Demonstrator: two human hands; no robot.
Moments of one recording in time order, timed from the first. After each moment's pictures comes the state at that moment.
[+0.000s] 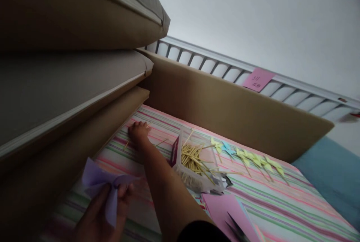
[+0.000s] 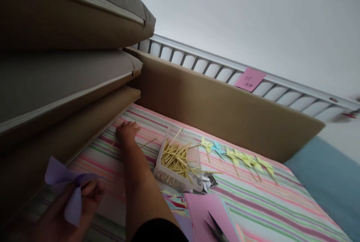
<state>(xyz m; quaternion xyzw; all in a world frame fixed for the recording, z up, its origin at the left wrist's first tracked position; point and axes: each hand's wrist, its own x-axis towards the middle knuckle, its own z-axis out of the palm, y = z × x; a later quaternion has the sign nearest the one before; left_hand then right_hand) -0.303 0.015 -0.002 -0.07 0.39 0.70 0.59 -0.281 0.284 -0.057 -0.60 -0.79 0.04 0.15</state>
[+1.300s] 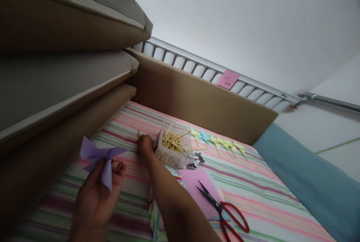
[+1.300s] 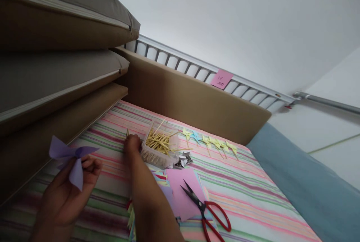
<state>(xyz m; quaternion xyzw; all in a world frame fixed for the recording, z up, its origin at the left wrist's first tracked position) -0.285 0.005 0.034 -0.09 0.20 0.74 0.63 -0.178 0.188 -0.050 -0.67 -0.72 0.13 0.13</state>
